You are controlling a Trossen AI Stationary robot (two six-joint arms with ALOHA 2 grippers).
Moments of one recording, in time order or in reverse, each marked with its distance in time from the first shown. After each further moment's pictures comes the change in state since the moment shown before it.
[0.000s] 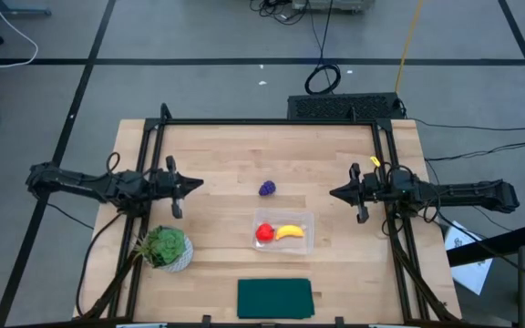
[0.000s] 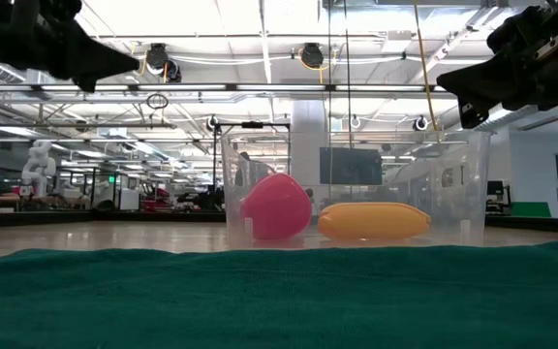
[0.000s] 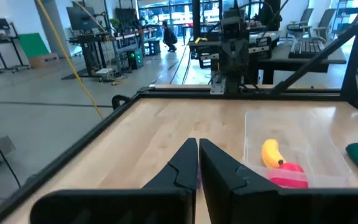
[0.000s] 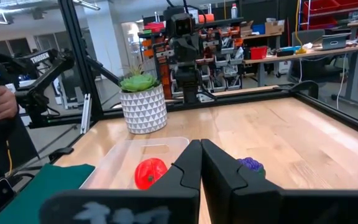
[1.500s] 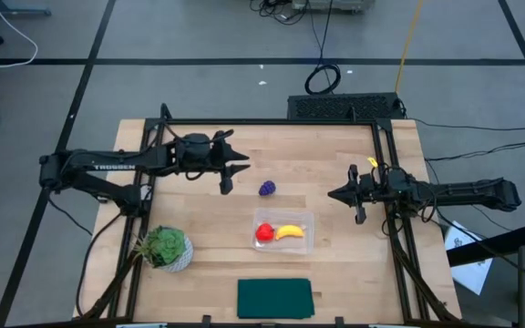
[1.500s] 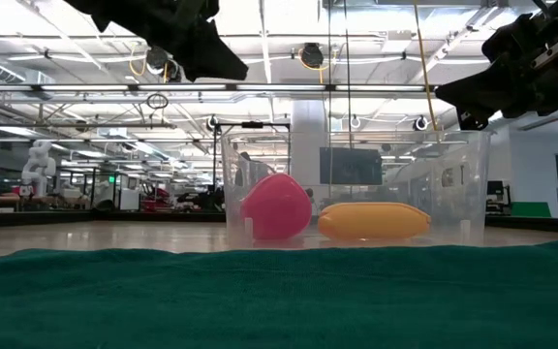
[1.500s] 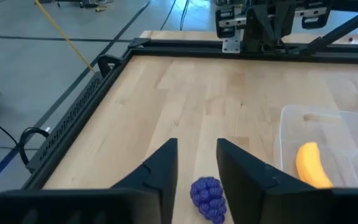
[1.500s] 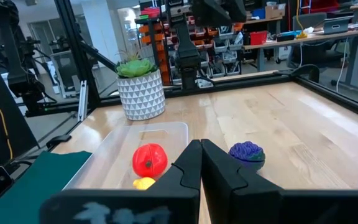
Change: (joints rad) left arm 0.361 0.870 0.661 -0.130 0.359 0.029; right arm 0.000 0.053 0.000 -0.006 0.000 0.004
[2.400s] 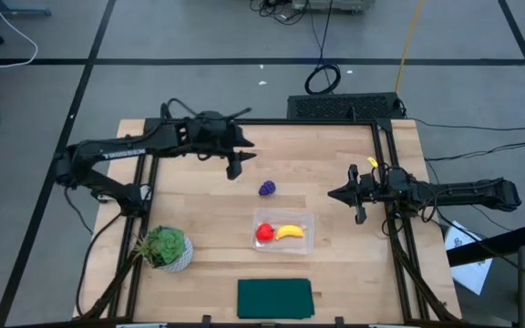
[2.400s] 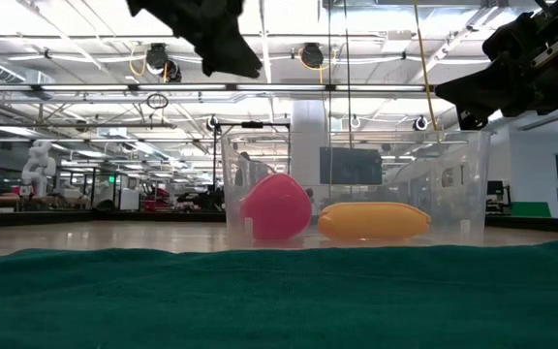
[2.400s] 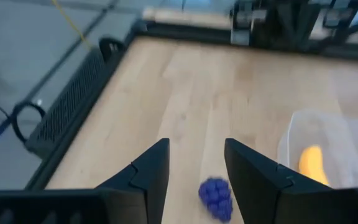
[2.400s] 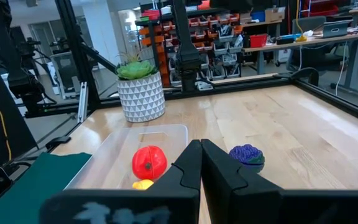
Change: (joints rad) left arm 0.104 0.142 0.292 -0.287 0.104 -0.006; right arm 0.000 -0.001 0.000 0.008 0.000 -0.007
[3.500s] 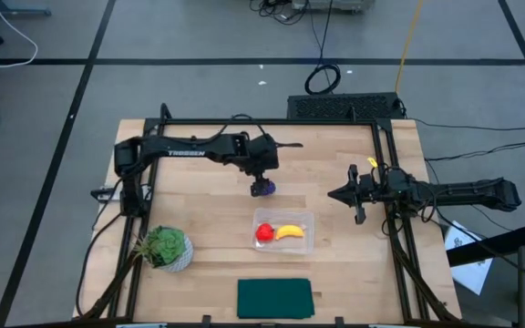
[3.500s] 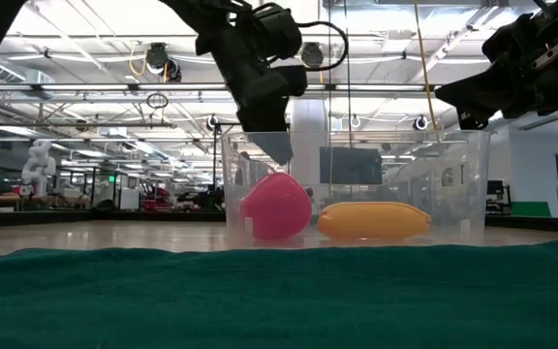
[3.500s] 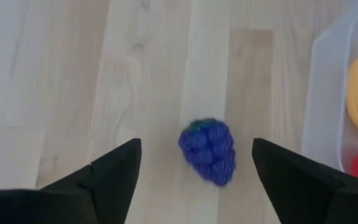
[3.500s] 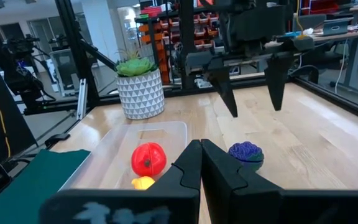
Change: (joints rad) left arm -0.075 0.518 0.335 -0.329 -0.027 0.051; right arm 0.000 0.000 0.000 -0.012 0.000 -0.005
